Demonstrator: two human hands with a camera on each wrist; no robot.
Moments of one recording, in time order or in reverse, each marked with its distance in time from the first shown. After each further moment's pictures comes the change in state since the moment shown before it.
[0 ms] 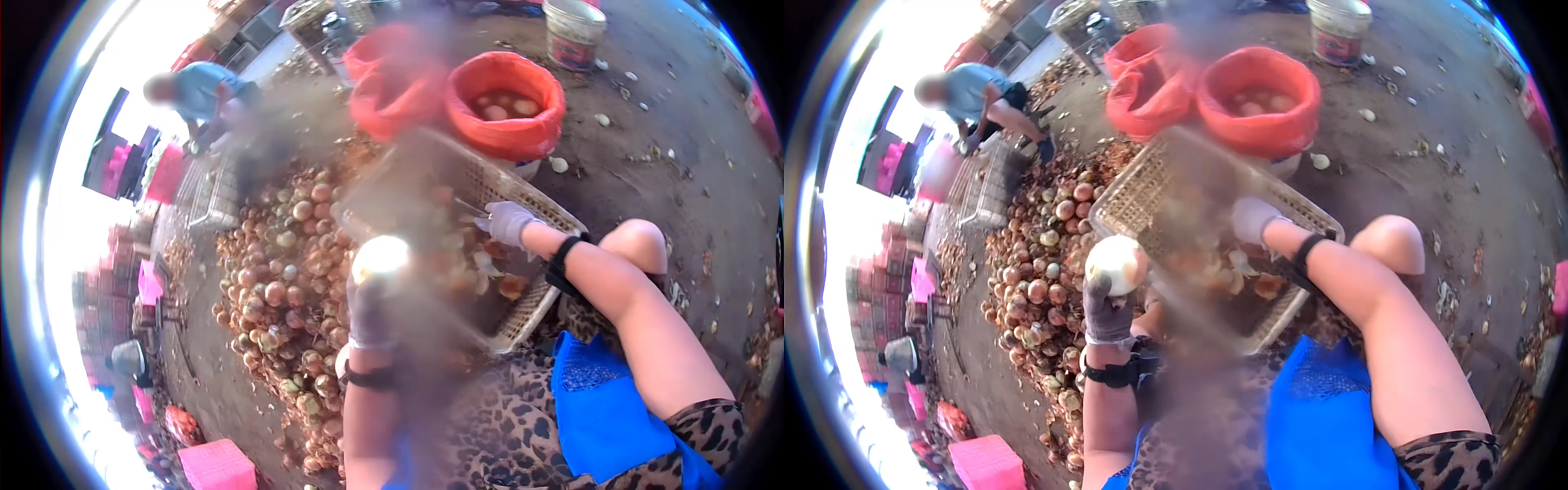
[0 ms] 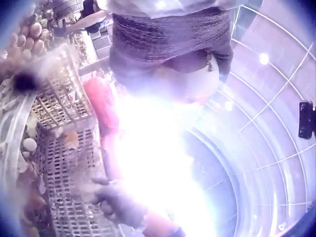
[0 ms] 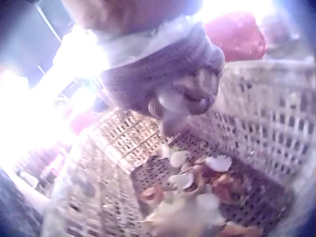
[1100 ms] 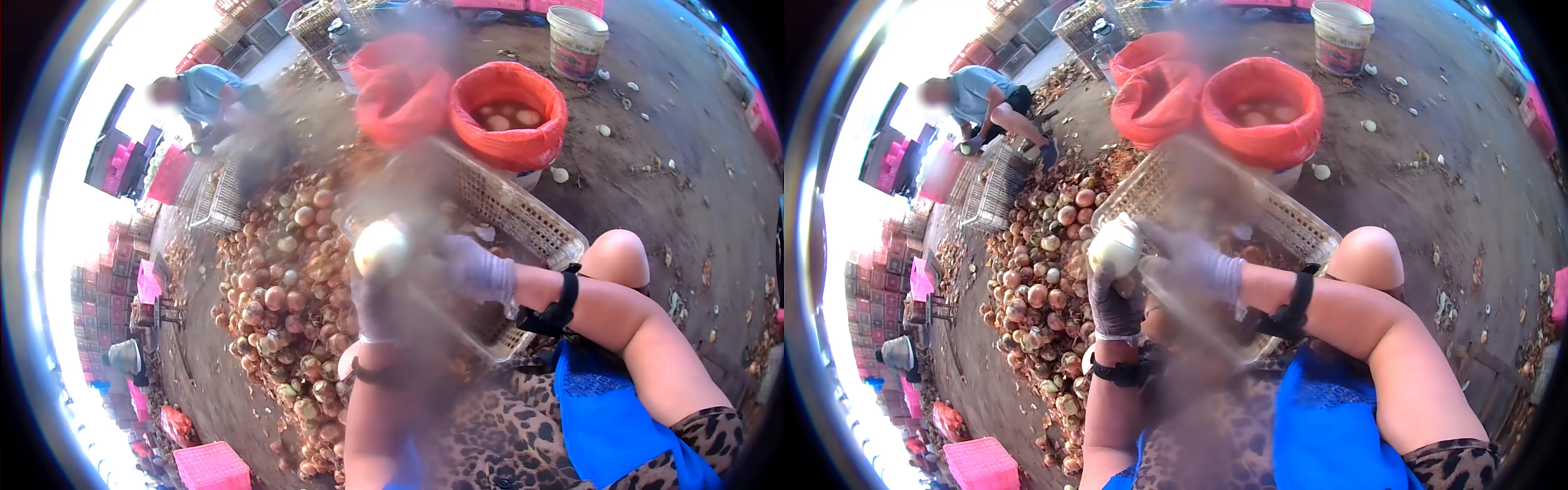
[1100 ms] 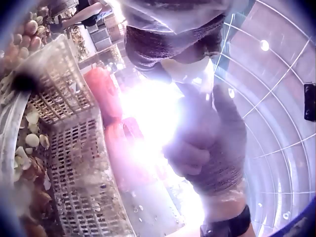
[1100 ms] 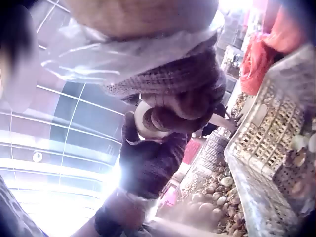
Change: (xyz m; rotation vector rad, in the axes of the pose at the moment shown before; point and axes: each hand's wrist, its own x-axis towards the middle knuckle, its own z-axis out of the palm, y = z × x) left_hand 0.019 0.002 0.034 -0.118 0.048 0.118; right_hand -0.040 -0.119 -0.018 0.971 0.123 -0.355
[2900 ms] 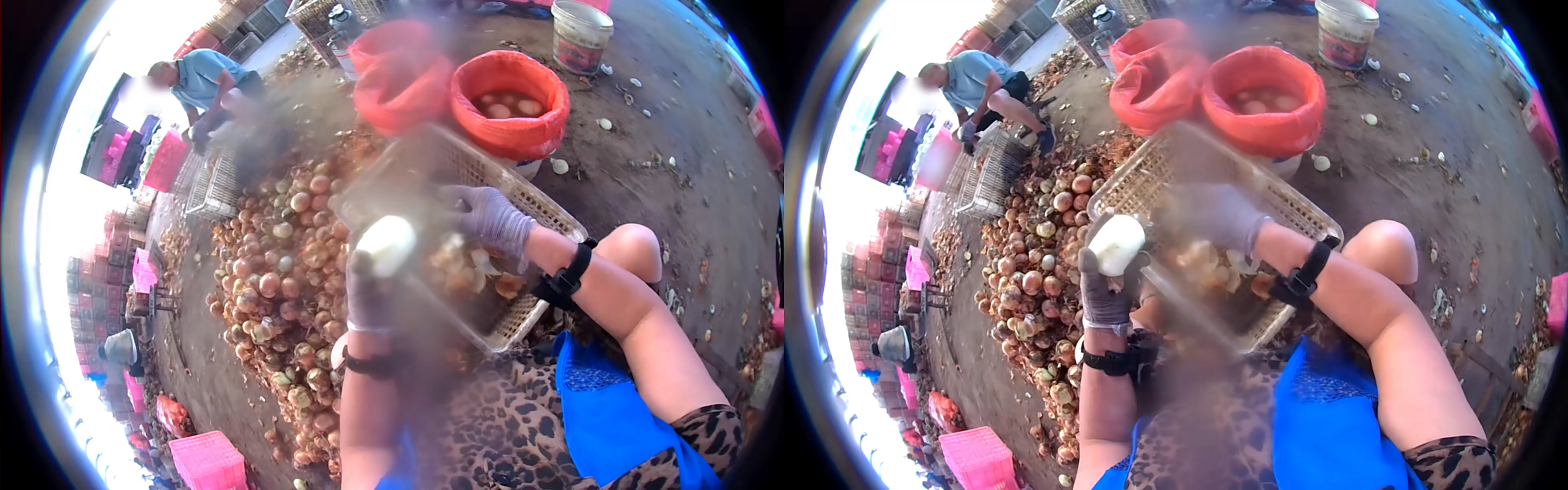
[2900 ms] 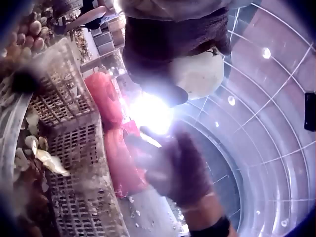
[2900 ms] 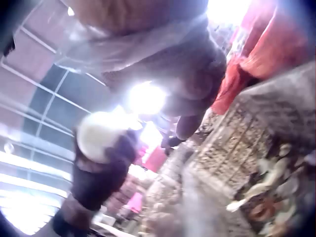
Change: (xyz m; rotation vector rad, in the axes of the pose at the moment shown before) left_hand -0.001 -0.004 -0.031 0.126 0.076 -0.027; right_hand 0.009 0.013 -0.050 -0.424 0.118 0.194
